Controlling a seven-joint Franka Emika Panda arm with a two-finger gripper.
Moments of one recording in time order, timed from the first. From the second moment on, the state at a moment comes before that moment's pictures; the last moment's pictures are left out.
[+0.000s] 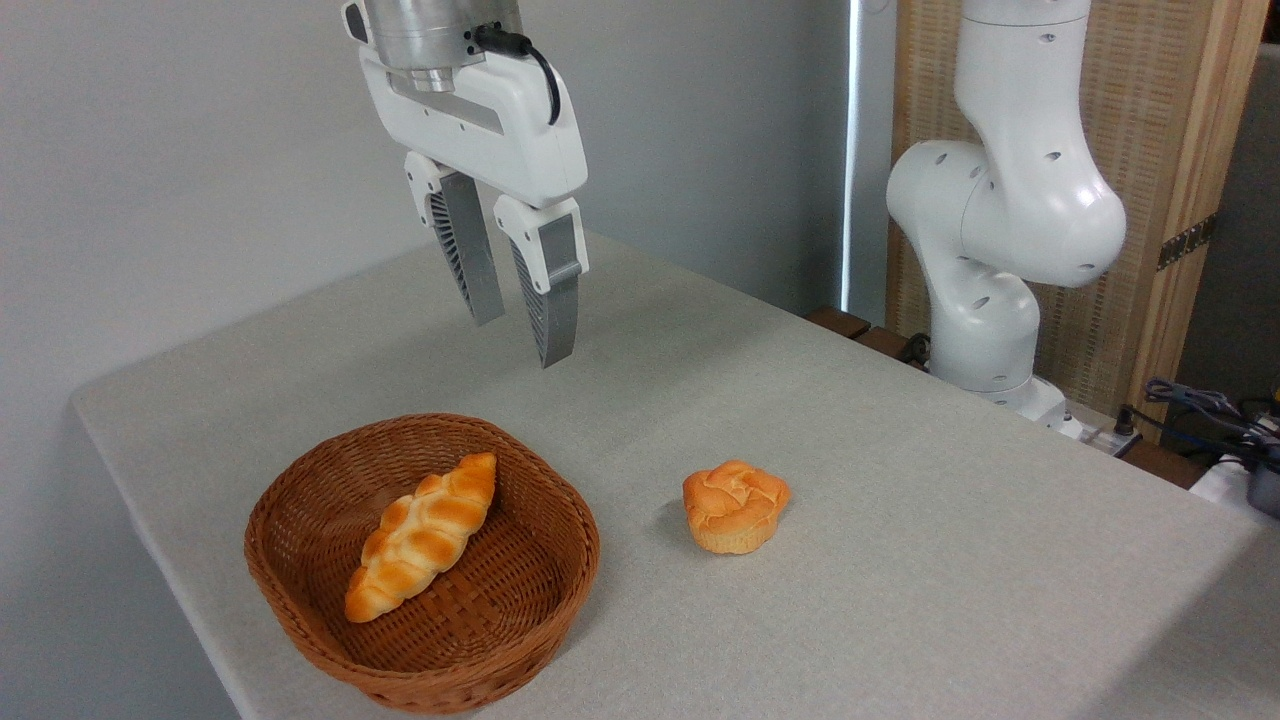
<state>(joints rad) -0.08 -0.03 0.00 -1.62 -0.03 1.58 0.70</state>
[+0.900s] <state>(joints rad) -0.08 -0.03 0.00 -1.62 -0.03 1.58 0.70</state>
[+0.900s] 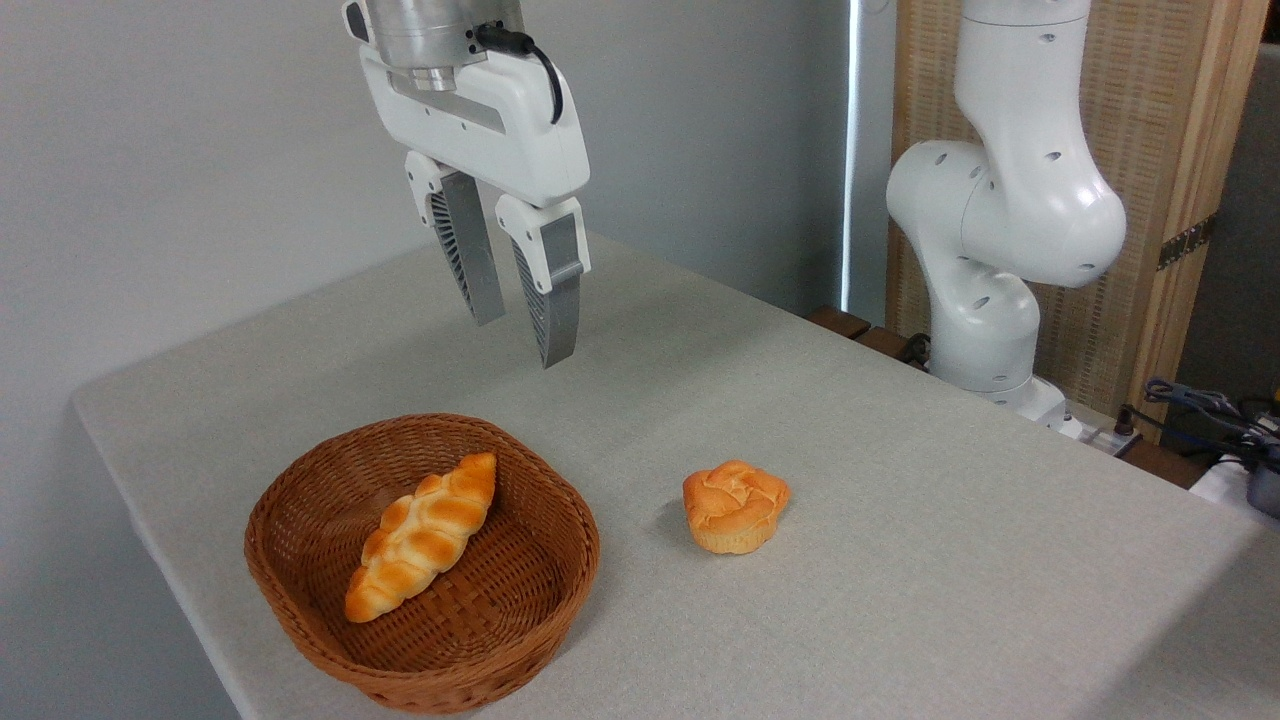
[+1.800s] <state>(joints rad) -0.07 -0.19 0.08 -1.82 -0.03 1.60 0.82</state>
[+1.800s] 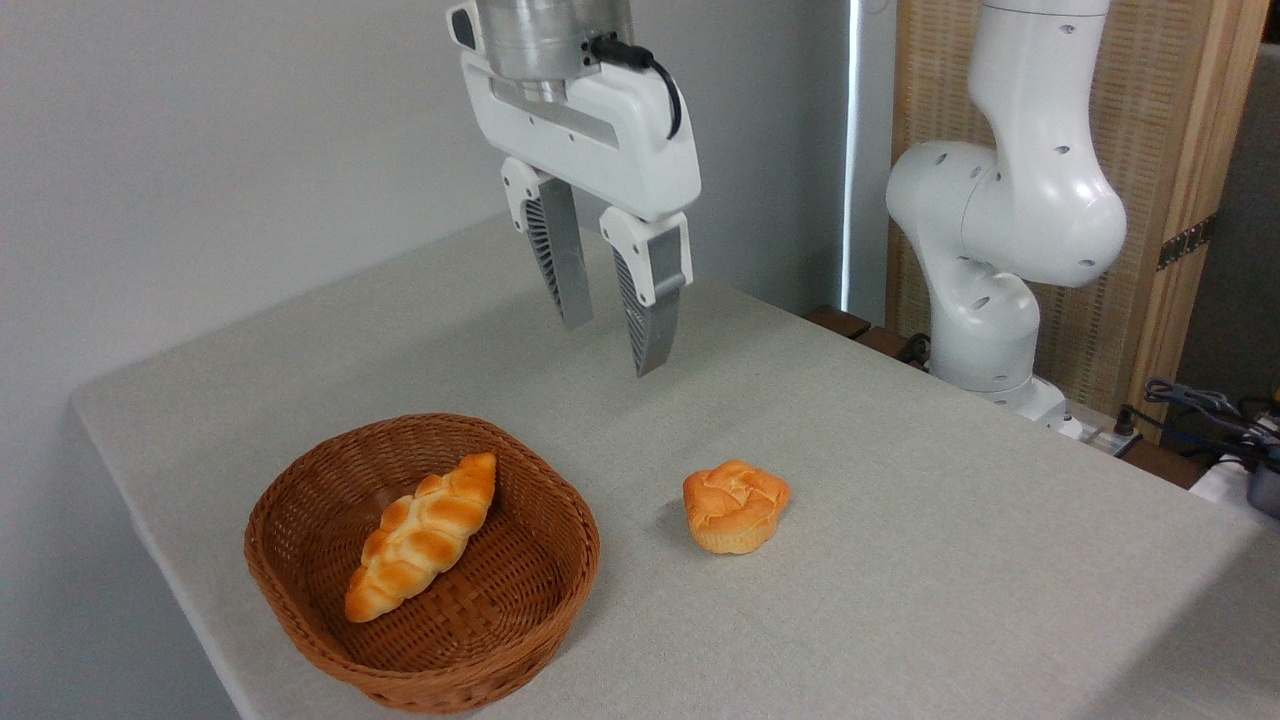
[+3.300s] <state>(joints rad) -0.05 -0.36 0.17 -2.26 0.01 1.78 0.98</state>
